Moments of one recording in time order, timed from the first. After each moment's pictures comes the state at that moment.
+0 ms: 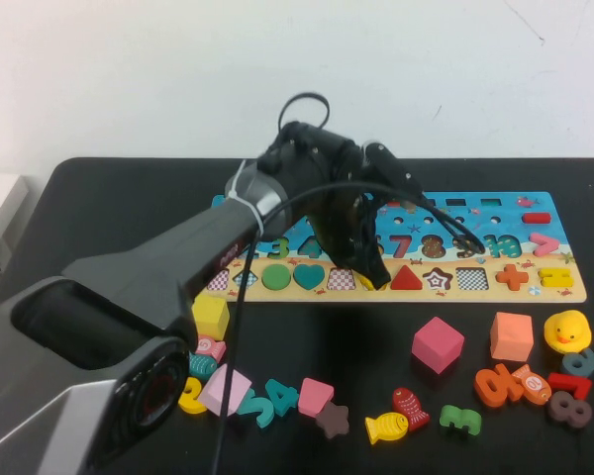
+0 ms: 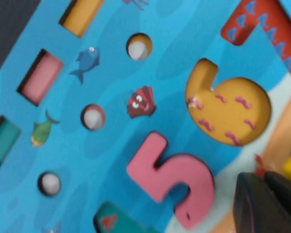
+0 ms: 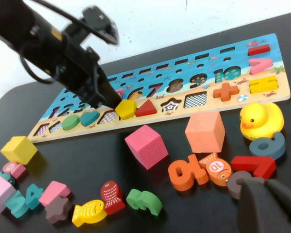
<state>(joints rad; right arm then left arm) -0.06 -0.01 0.03 0.83 0.46 -0.47 -0.58 2.43 -2.21 -0.01 0.94 0.38</state>
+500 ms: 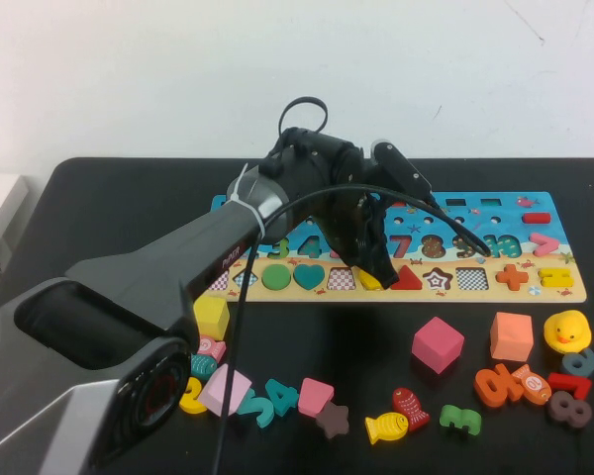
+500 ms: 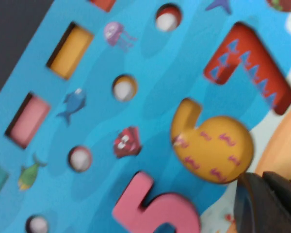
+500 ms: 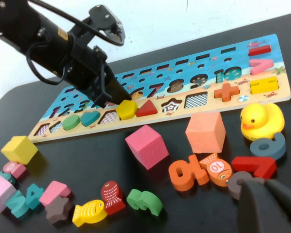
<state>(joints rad) -0.06 -0.01 0.03 0.84 0.46 -0.48 -0.58 2.44 -2.20 -0.07 0.88 0.45</state>
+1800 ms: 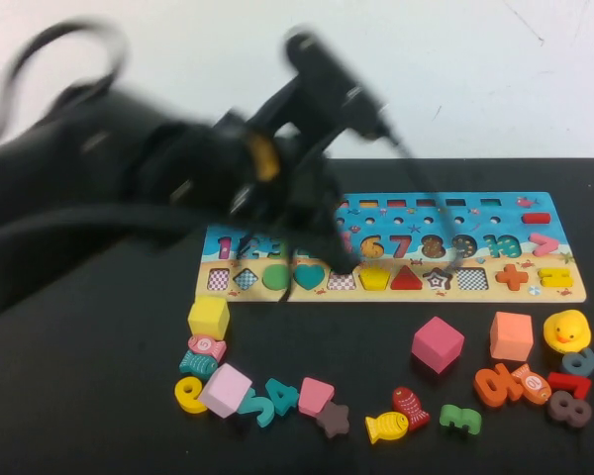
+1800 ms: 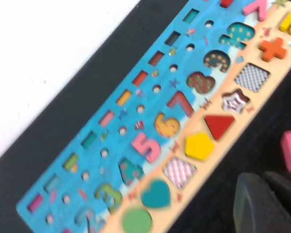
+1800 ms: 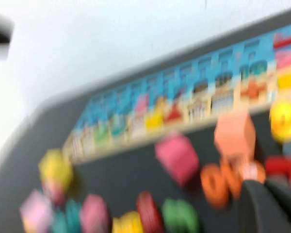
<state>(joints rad) -0.06 -0.01 0.03 0.96 0.48 -0.48 -0.66 1.56 -1.37 -0.01 0.55 0.29</state>
